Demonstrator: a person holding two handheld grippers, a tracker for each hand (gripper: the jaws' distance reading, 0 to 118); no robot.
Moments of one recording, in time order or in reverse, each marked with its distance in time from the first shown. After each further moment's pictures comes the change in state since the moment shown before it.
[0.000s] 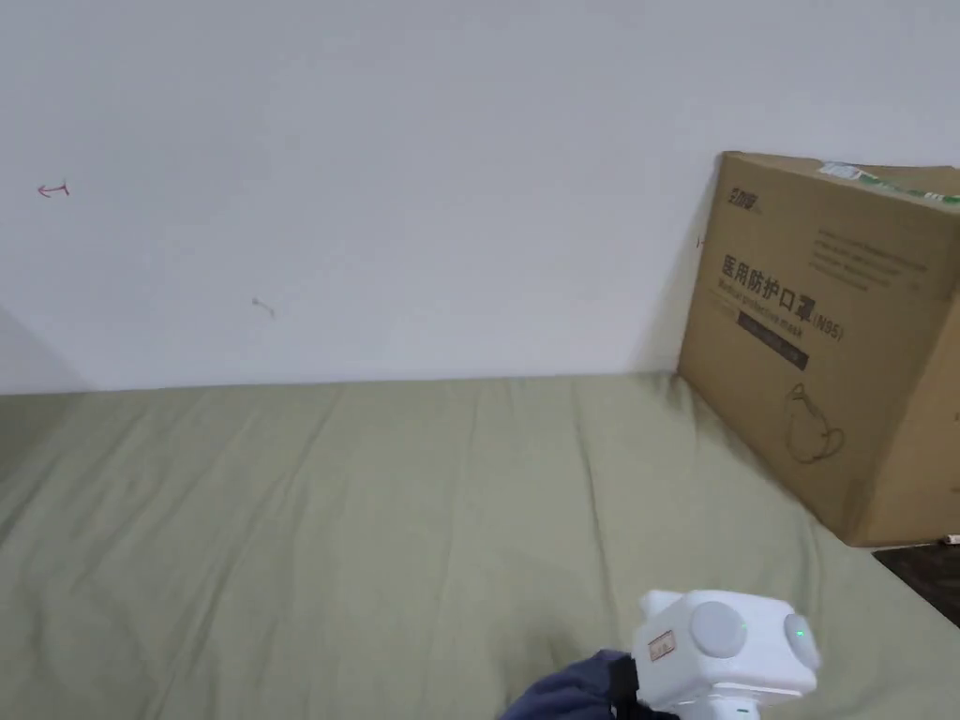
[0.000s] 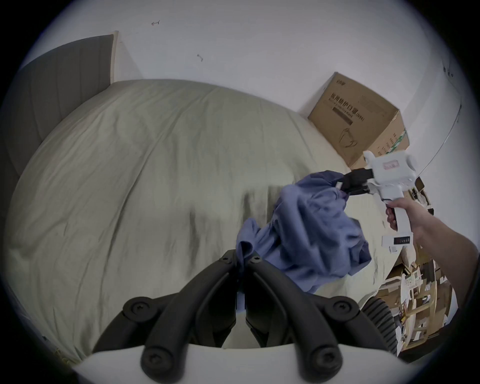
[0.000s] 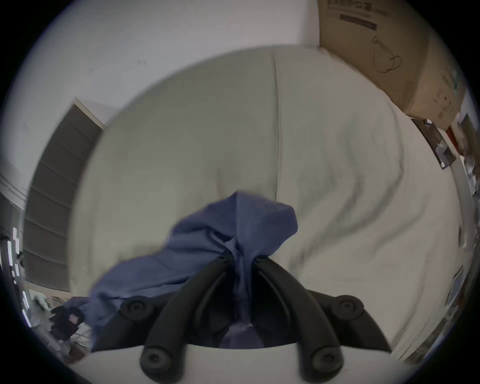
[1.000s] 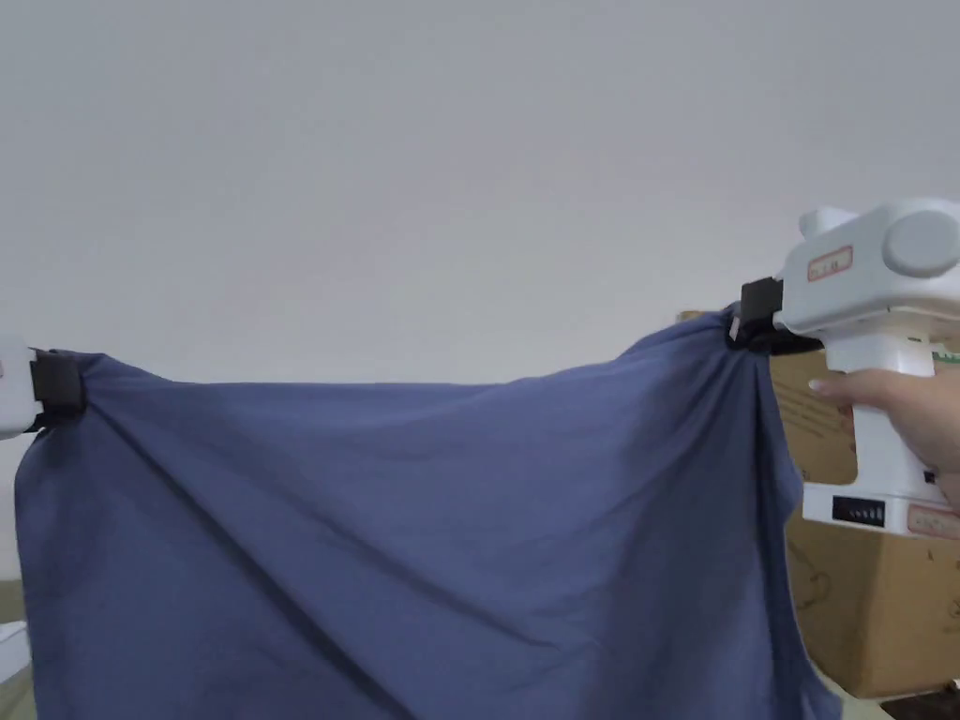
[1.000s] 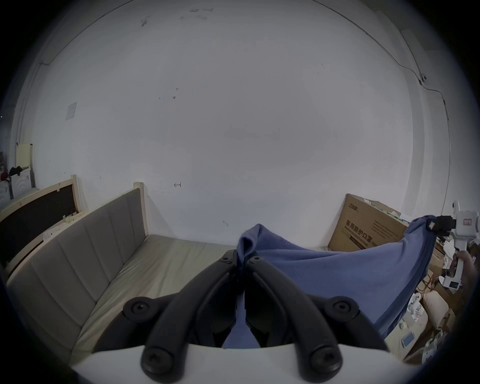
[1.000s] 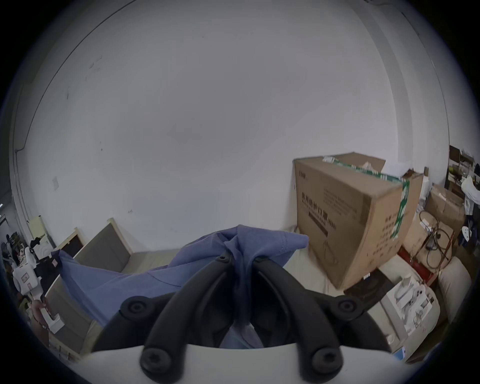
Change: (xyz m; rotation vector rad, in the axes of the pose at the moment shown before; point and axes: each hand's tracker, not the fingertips) left arm 0.029 0.366 0.178 0.651 0.190 -0.118; right arm -0.066 0.189 0.391 0.787 -0.058 0.064
